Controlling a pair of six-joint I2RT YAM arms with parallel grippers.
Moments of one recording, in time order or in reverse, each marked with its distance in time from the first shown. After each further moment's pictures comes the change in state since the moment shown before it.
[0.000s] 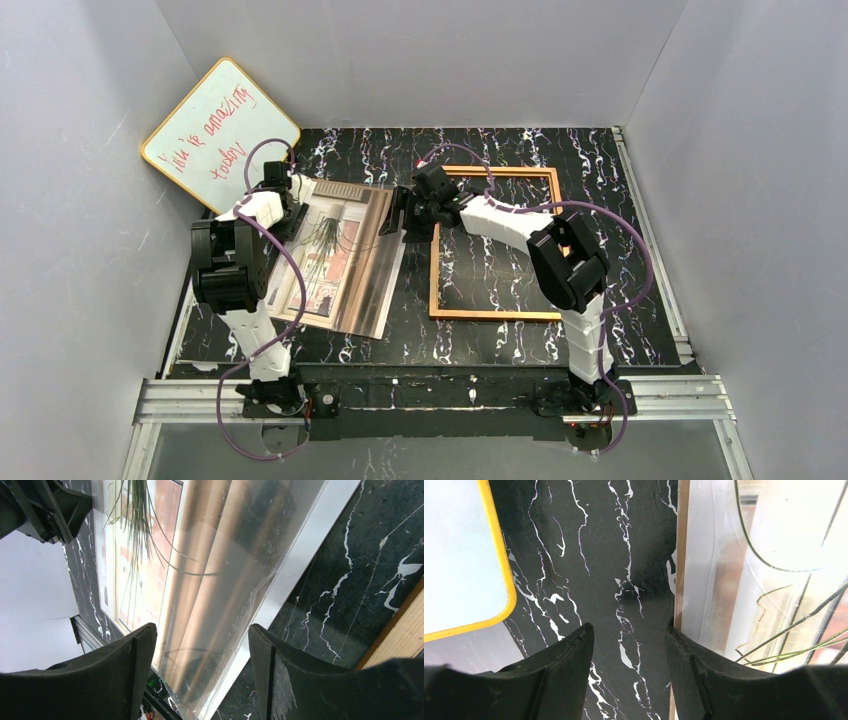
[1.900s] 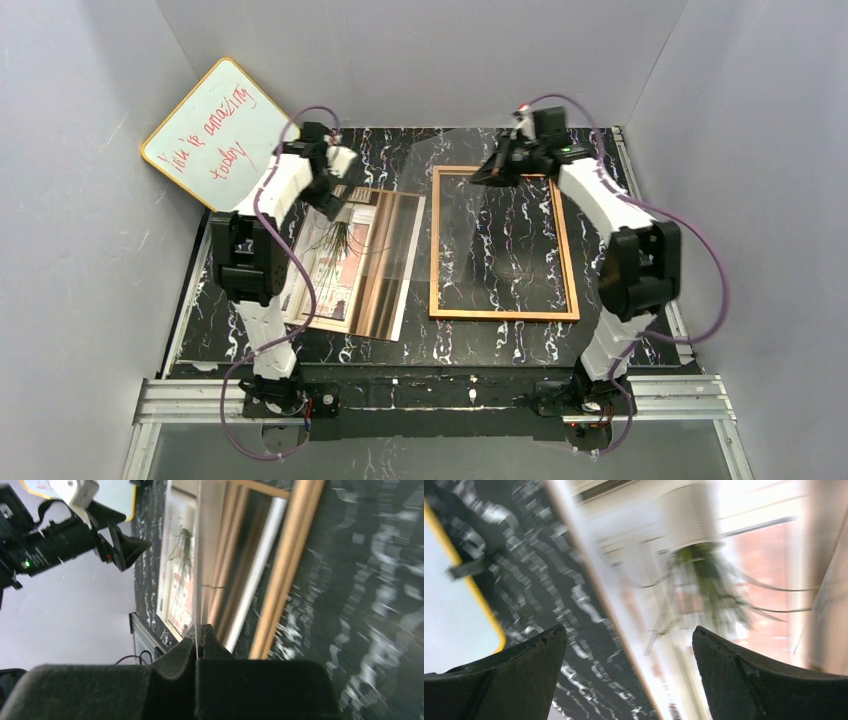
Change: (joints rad) left arm -0.156 0.068 0.441 -0.464 0.140 -0.030; right arm -0.437 -0.218 0.007 -0.145 -0.384 -0.159
